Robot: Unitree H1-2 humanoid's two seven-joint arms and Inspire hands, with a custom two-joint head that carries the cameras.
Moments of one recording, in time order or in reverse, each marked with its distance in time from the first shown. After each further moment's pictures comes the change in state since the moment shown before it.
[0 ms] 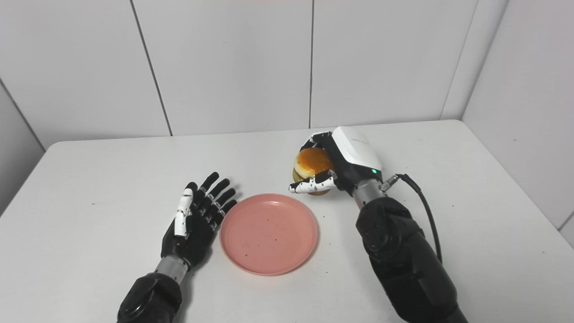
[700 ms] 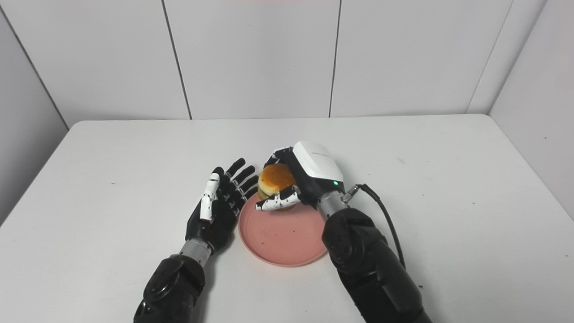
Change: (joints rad) left arm 0.002 -0.018 -0.023 -0.011 0.027 -0.002 0.025; right arm 0.006 0.109 0.132 0.120 -0.024 -0.074 -0.015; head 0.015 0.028
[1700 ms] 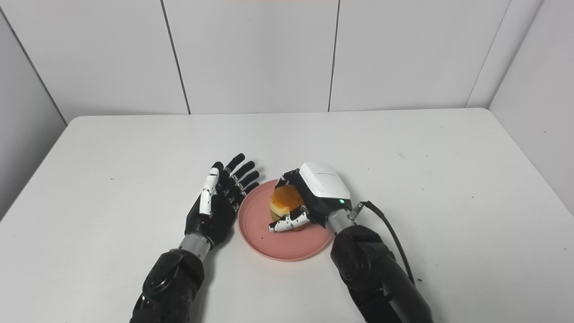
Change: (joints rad) left arm 0.001 0.007 0.003 -0.012 -0.006 0.022 0.008; right arm 0.091 -0.039 0.018 0.013 -0.063 -0.016 0.000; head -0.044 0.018
